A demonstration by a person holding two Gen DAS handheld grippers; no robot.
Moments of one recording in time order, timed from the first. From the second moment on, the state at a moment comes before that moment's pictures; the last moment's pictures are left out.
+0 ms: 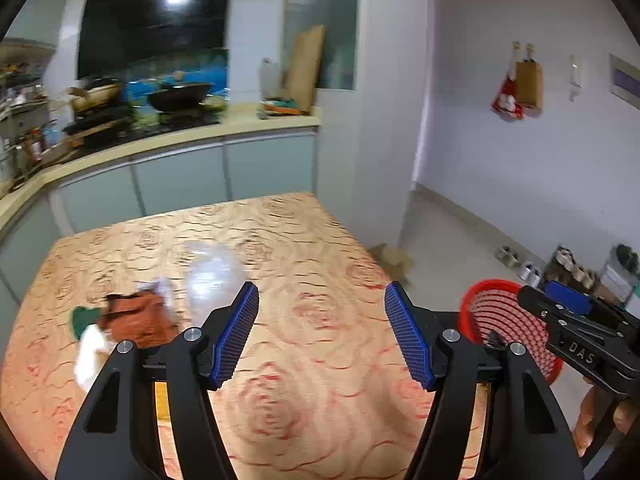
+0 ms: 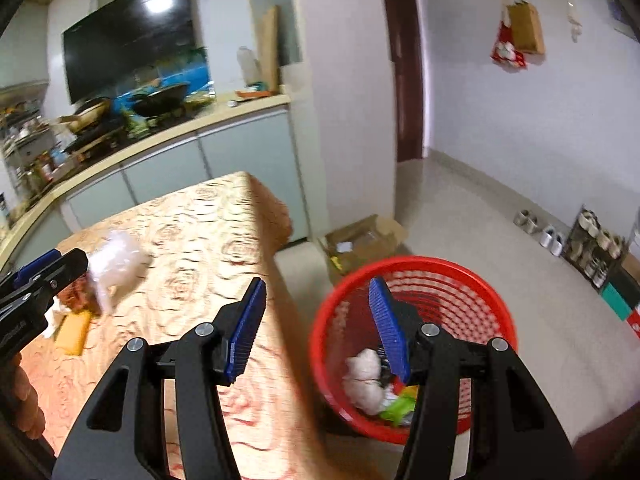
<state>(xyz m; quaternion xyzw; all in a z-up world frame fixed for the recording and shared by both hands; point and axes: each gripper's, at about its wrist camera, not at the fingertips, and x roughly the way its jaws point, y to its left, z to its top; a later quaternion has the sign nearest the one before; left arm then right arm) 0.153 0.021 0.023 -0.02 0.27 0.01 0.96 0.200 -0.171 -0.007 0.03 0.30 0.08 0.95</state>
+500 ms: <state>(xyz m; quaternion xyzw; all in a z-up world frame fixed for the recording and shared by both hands) 0.112 0.122 0.025 -0.05 0.25 0.13 0.96 0.196 -0.064 -0.003 0.00 0.31 0.18 0.93</state>
